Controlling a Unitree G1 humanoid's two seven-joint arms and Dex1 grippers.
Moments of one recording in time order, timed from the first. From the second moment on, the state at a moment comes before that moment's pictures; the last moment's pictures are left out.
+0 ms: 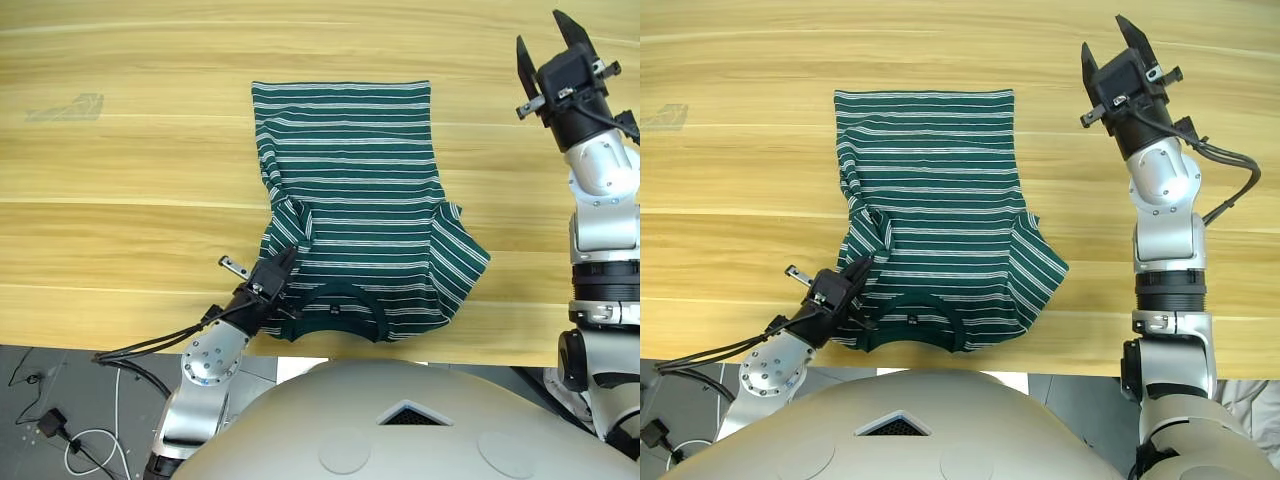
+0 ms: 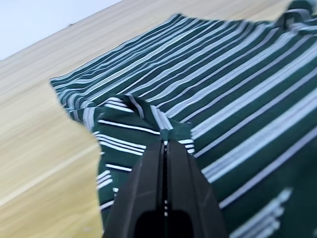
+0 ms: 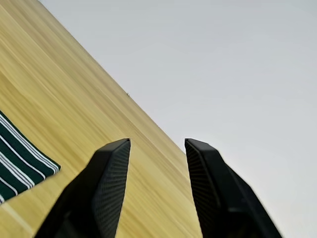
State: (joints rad) left arm 0.68 0.35 -0.18 -0.55 0.13 0.09 -0.31; right arm -0.28 -0.50 0.00 0.18 -0.21 -0.21 0.25
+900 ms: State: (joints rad) left arm 0.49 0.30 0.34 -0.69 -0.35 0.11 -0.15; right arm 0.34 -0.61 -0.36 -0.10 0.68 0.27 0.96
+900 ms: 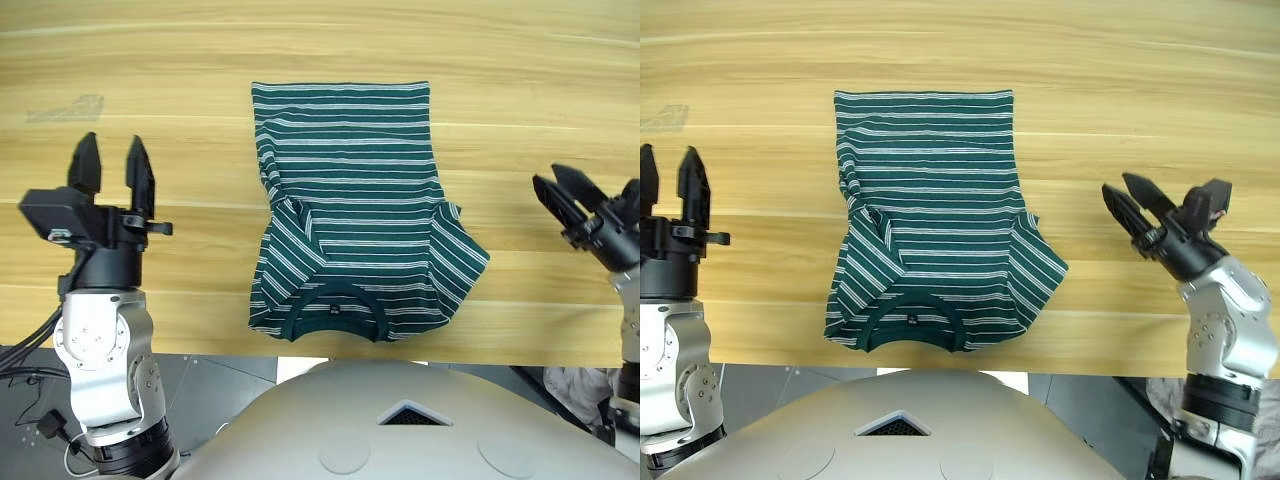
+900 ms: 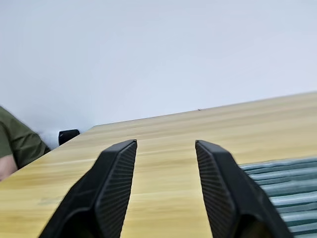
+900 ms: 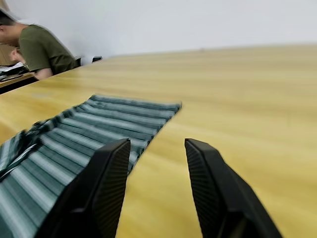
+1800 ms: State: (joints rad) left arm 0.49 0.24 0.25 -0.71 -0.26 0.15 -0.15; right arm 0.31 -0.65 -0.15 0.12 0.47 0.19 1.14
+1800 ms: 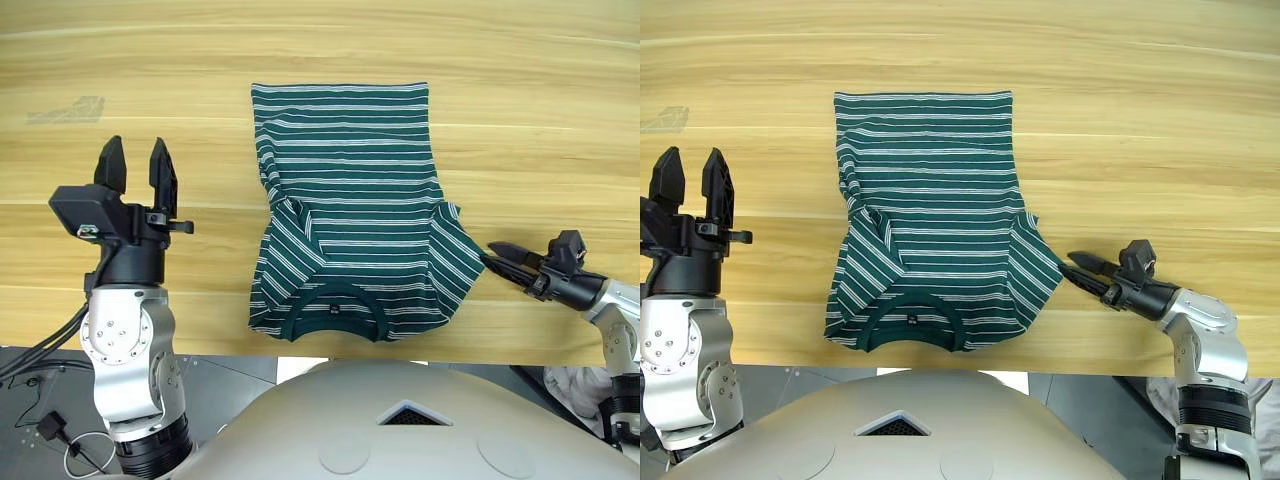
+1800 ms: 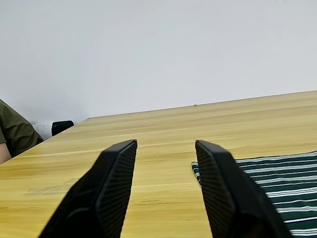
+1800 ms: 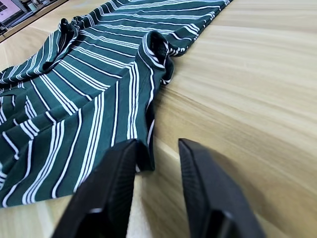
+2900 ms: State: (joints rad) left arm 0.47 0.22 0.21 -0.59 -0.20 0.10 -0.18; right arm 0.30 -0.62 -0.16 -0.02 0.68 0.36 1.22
